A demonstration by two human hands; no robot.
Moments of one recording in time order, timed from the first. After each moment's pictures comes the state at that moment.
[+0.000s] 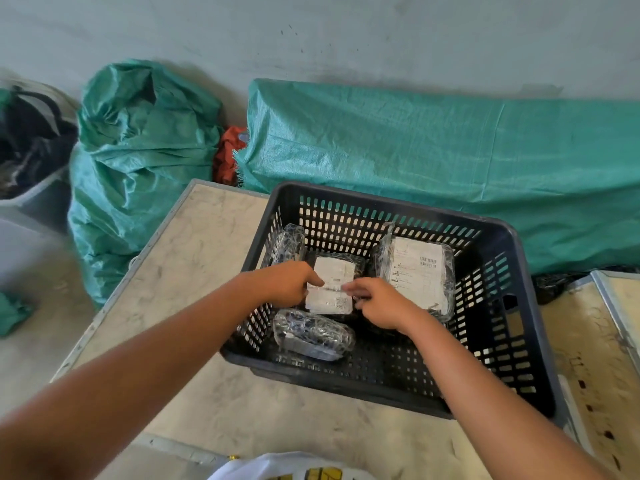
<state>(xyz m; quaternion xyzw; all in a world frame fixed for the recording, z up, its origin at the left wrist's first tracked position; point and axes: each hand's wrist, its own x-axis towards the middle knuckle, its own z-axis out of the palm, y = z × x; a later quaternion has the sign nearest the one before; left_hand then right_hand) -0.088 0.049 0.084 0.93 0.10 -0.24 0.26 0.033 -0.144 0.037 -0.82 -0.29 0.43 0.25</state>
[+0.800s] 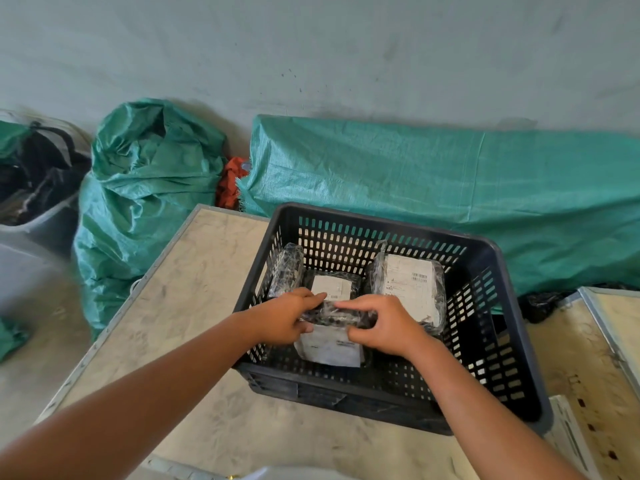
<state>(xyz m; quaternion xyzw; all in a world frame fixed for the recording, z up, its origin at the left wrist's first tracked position) -0.127 0.036 0.067 0.95 0.04 -0.15 0.29 0.011 -0.178 0.077 -0.79 -0.45 0.27 0.32</state>
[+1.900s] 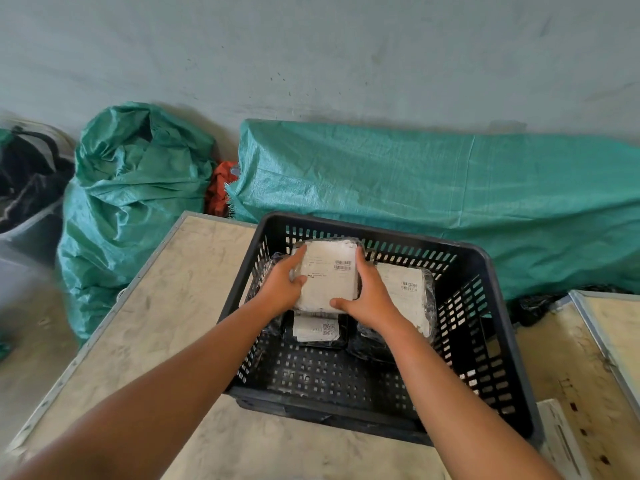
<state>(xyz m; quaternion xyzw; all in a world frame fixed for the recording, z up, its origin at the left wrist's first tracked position) -0.057 0.043 0.063 0.80 0.28 0.06 0.52 0.050 -0.130 0.066 -0.85 -0.30 0.24 0.35</state>
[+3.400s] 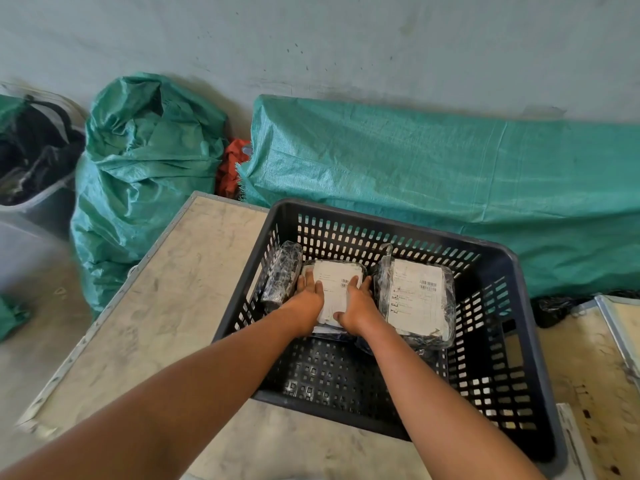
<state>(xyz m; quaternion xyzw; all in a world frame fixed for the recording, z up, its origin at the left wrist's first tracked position) -0.047 0.022 -0.005 0.94 0.20 -0.22 0.16 0.046 -0.090 -0.003 -0.90 -0.25 0.34 0.12</state>
